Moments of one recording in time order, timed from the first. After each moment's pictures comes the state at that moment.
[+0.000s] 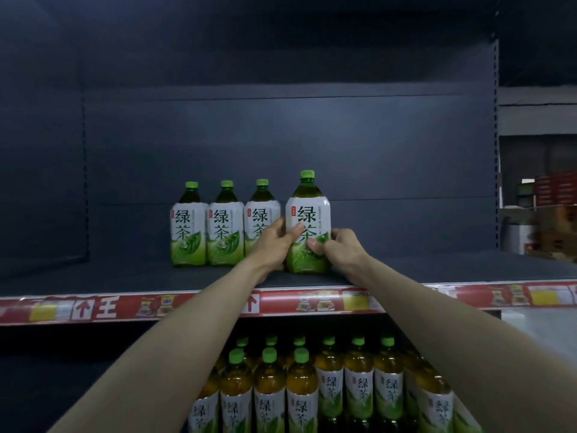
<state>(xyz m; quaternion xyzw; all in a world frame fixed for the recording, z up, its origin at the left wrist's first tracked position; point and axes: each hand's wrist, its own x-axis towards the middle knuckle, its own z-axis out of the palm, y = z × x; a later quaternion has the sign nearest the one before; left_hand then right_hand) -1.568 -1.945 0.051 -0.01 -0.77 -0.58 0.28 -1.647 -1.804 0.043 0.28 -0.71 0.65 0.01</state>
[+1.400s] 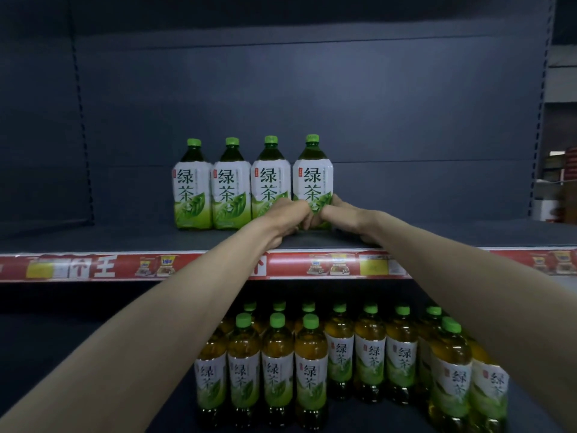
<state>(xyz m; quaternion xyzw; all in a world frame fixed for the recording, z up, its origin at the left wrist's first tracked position) -1.594 -1.952 0.038 0.11 -0.78 -0.58 0.22 -1.658 -1.821 0.047 0.34 -0.84 0.42 -0.02</state>
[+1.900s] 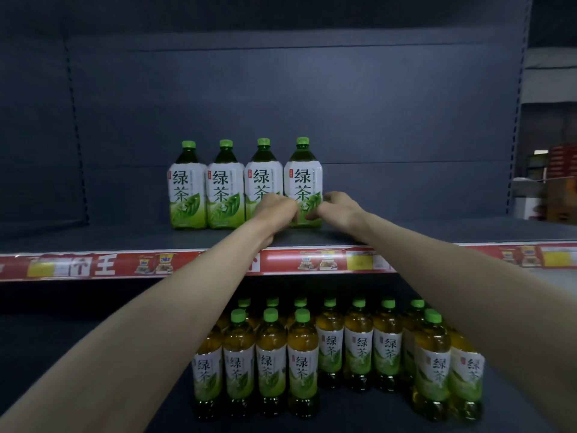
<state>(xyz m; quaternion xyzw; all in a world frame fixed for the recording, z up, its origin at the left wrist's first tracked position) -1.568 -1.946 0.043 0.10 -0.78 -0.56 0.27 -1.645 -1.808 0.050 0.30 -0.84 0.46 0.06</state>
